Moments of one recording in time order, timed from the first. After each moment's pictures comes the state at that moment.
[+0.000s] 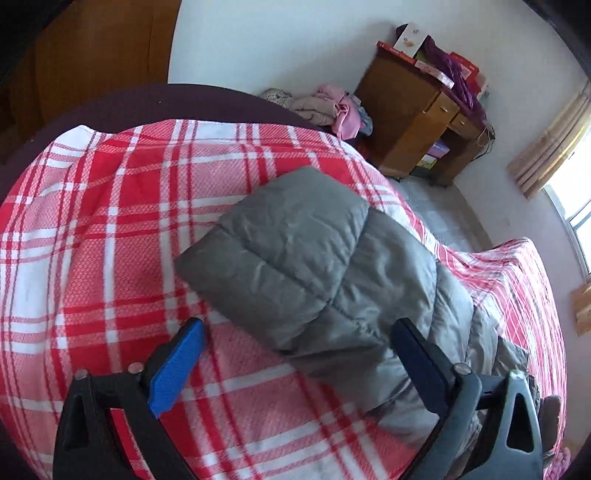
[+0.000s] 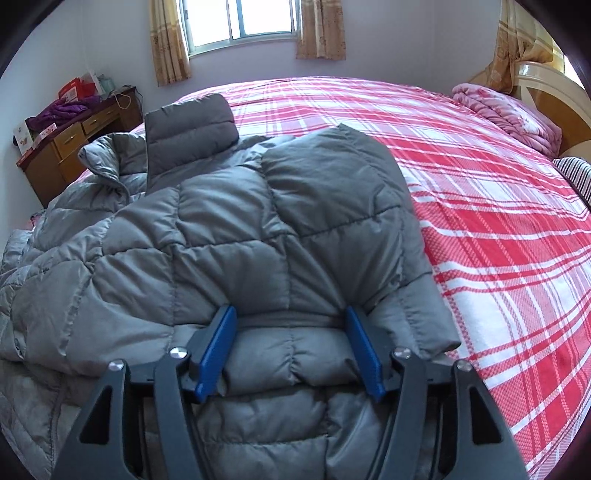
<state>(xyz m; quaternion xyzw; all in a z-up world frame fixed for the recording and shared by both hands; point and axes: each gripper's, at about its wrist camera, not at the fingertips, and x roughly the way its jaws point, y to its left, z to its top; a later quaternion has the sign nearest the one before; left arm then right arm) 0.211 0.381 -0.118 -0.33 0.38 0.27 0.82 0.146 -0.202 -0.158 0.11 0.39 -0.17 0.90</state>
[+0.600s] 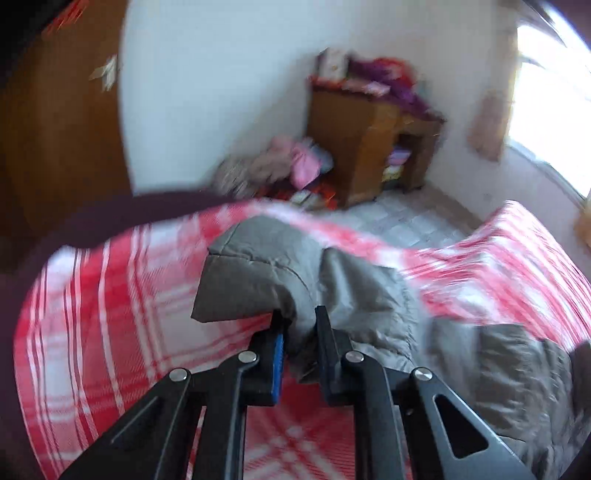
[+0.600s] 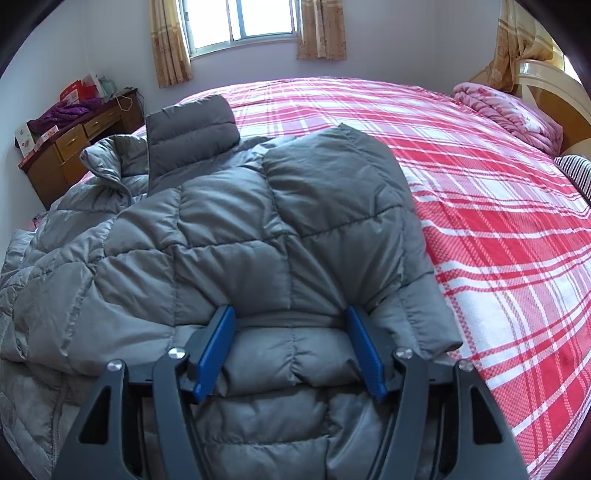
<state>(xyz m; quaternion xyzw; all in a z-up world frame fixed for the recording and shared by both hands) 0.239 0.306 -0.056 -0.14 0.31 0.22 0.91 0.147 -0.202 -0.159 0.11 0.39 -0.17 0.90</state>
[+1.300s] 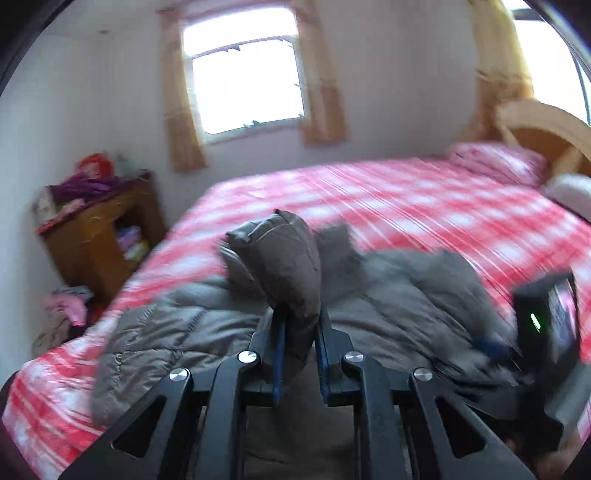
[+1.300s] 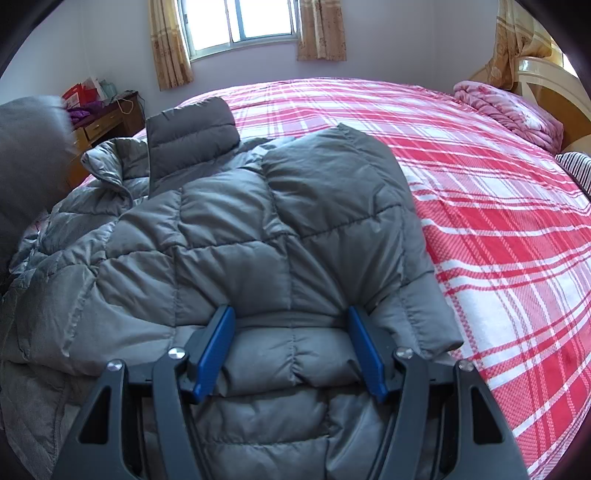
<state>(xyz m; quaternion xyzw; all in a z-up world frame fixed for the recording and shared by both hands) 0.148 -0.079 -0.048 0.14 0.25 -0.25 0.93 0.144 -0.205 -0.159 0.12 0.39 -0.17 0.90</state>
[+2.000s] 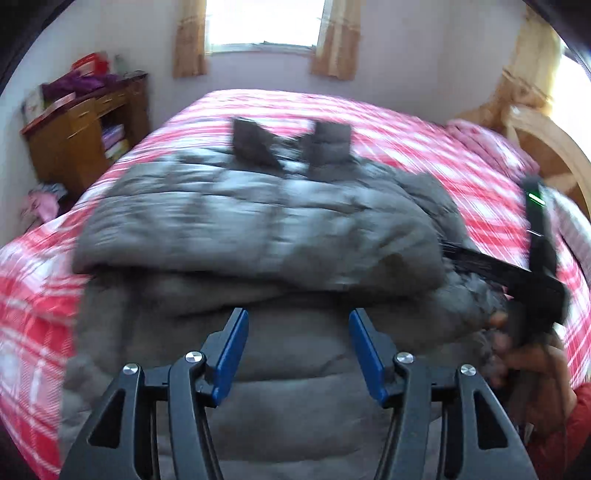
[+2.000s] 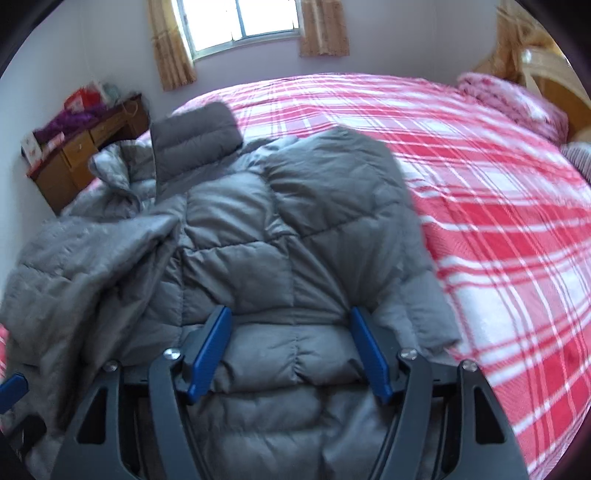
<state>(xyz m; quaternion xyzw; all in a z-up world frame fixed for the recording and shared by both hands) 0.108 0.016 -0.074 0.03 0.40 -0.23 0.89 0.135 -0.213 -0.150 0.15 0.38 -0.15 0.90</state>
